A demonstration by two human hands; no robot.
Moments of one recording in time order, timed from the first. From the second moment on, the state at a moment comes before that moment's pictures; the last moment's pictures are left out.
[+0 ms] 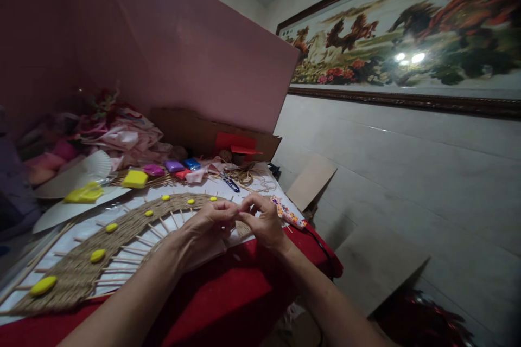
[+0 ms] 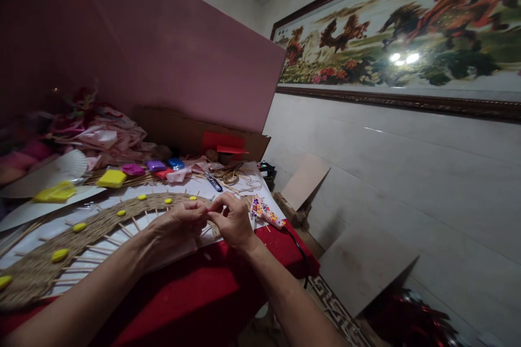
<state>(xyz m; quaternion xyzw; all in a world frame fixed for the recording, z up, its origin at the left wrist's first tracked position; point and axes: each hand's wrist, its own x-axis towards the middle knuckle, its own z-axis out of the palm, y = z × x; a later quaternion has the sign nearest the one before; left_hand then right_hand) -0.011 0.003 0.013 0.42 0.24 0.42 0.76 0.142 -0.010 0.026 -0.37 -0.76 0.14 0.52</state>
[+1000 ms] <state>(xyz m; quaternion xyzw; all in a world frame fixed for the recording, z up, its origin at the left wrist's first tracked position) -0.009 0.012 0.013 0.40 0.30 0.52 0.70 0.164 -0.005 -0.008 -0.45 -0.54 0.05 0.71</state>
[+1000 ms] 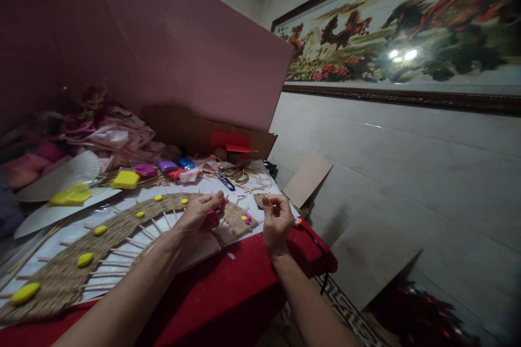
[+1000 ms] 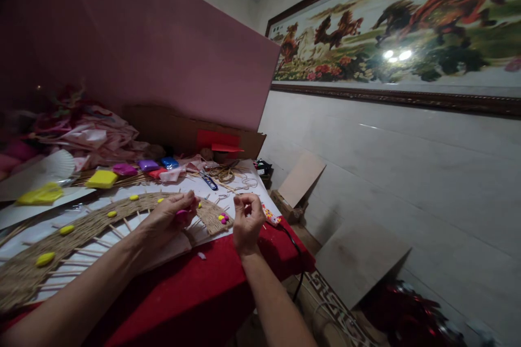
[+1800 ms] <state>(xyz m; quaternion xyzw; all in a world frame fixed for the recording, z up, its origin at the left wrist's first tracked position) -0.005 0.010 0.009 0.41 0.27 0.50 0.71 0.156 -0.007 -0.009 -0.39 -0.70 0.00 0.60</state>
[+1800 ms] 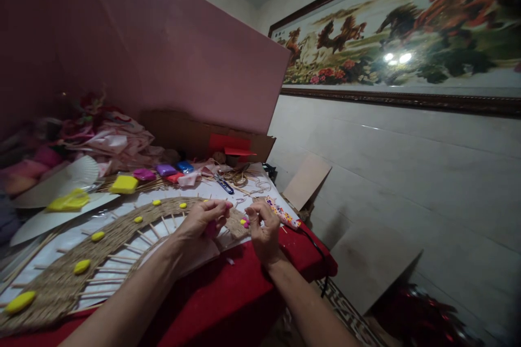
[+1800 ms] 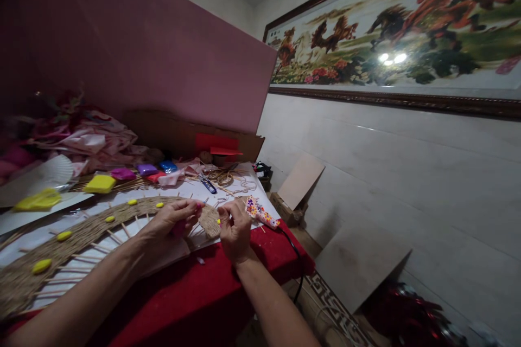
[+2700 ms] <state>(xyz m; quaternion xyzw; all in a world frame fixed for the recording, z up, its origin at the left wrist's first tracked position) 0.009 0.050 0.021 0.73 0.44 0.39 0.35 0.164 0.006 -0.013 -0.48 -0.65 -0.04 0.59</state>
